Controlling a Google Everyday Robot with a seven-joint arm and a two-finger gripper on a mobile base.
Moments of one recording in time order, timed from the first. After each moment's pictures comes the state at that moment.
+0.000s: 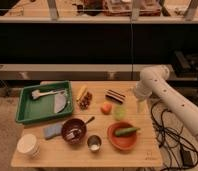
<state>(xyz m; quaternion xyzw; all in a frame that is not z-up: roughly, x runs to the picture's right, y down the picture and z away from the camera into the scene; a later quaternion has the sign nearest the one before) 0.231 0.069 0.841 -0.24 -0.12 -0.15 0.95</state>
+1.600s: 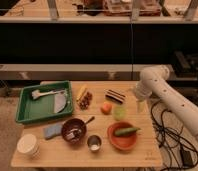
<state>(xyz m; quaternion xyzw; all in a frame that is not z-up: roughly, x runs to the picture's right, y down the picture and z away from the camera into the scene) 0.231 0.069 0.841 -0.24 -0.12 -0.15 0.95</state>
